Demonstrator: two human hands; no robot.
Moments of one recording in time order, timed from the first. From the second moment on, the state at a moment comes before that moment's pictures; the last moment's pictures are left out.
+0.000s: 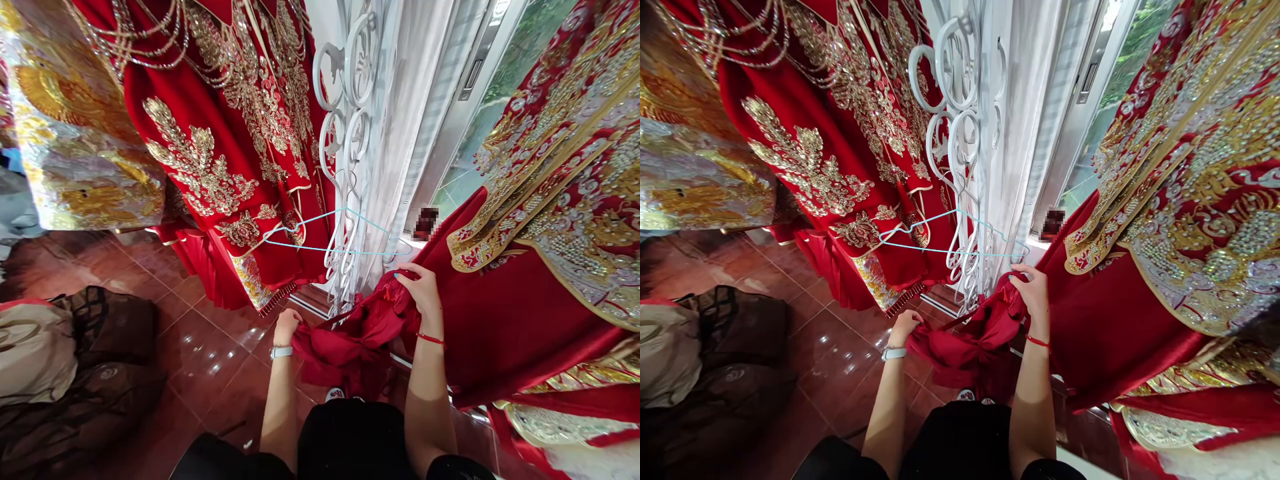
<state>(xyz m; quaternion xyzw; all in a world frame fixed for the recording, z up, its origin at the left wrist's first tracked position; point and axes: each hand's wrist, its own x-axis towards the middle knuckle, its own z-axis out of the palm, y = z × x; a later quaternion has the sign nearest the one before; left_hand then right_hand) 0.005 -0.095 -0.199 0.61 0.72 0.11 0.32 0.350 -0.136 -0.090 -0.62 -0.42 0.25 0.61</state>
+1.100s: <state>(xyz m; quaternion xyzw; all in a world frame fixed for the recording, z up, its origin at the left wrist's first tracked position) -0.020 -0.058 -0.121 0.31 0.43 0.50 0.68 0.298 -0.112 -0.079 -0.53 -0.54 0.33 0.56</state>
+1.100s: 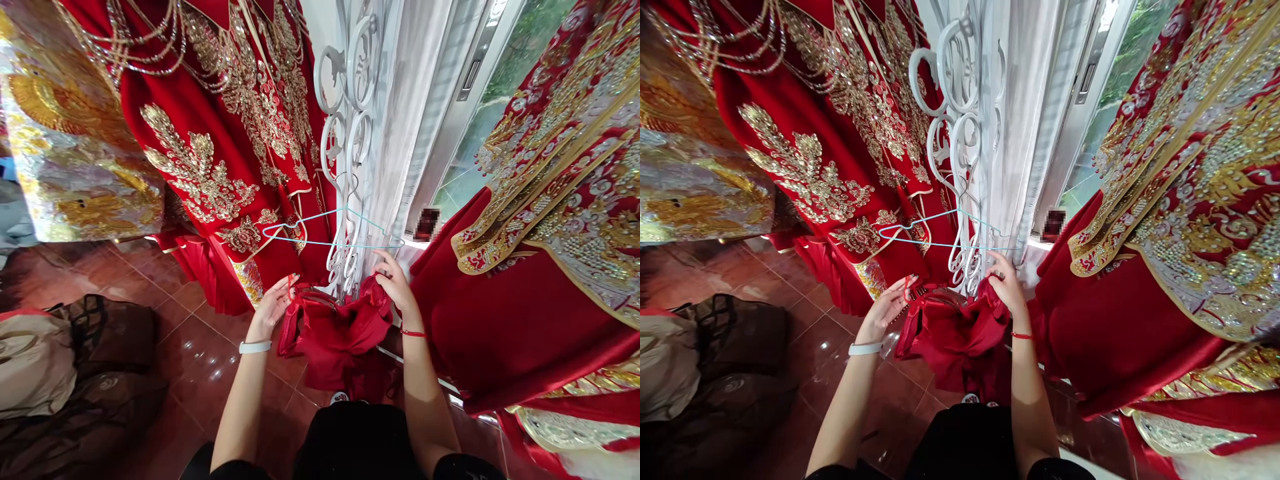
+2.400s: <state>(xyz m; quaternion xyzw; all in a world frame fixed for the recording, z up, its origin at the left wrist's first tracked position) -0.025 0.013 -0.033 0.39 0.43 0.67 0.47 0.102 0.024 -0.146 -0.35 -0.54 0.53 0.55</state>
